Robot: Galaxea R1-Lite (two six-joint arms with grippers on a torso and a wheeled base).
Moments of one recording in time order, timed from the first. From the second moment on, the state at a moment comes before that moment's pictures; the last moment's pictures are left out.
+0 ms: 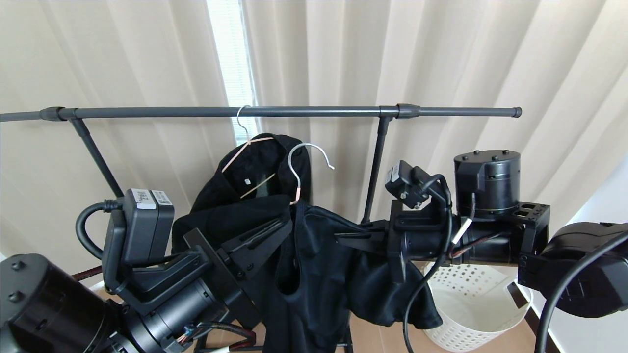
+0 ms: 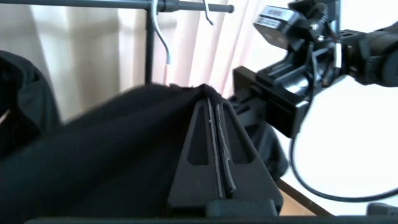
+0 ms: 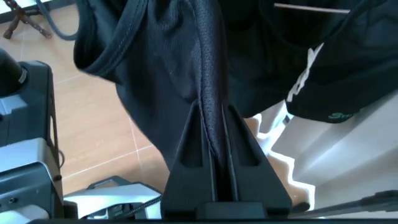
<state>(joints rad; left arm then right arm) -0.79 1.61 -0.25 -1.55 -0.04 -0.09 0.60 1.78 -0.86 -0.54 0.58 -0.18</state>
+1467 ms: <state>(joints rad) -0.75 1.59 -0.22 -1.56 -0.05 -0.01 0.54 1.79 -0.78 -0.83 0.60 -0.05</state>
